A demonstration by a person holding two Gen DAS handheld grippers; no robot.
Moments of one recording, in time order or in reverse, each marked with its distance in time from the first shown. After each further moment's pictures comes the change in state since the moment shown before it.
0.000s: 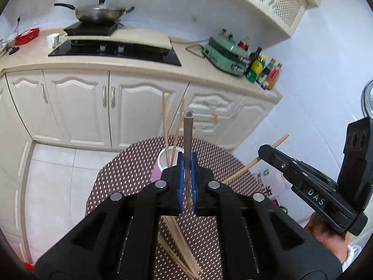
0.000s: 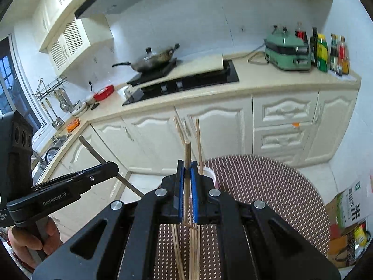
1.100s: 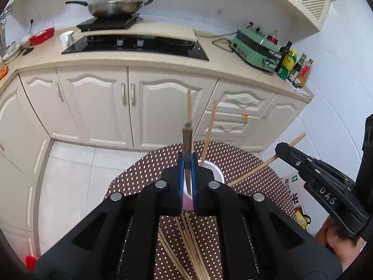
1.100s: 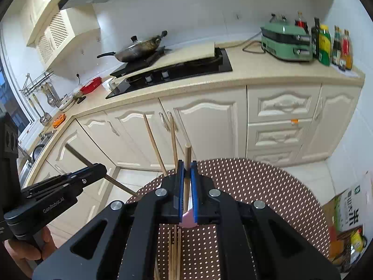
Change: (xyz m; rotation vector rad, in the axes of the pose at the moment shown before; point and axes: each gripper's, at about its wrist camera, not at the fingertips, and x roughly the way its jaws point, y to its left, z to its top) left arm 0.073 0.015 0.003 -0.017 0.054 0.185; right arm 0.068 -0.044 0.006 0.024 0.093 -0.035
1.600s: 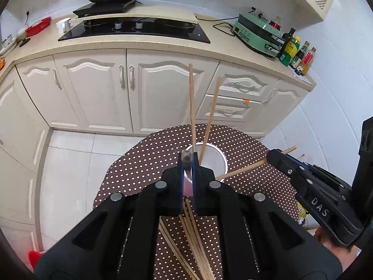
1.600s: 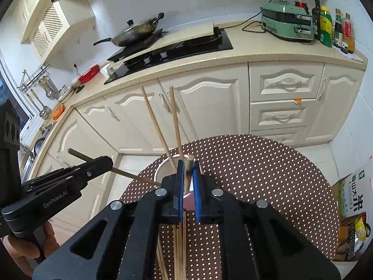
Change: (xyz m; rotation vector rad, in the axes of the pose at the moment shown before) left arm 0.012 -0.001 -0.010 0.002 0.087 -0.007; right arm 0.011 0.005 -0.016 0.025 0.107 0.008
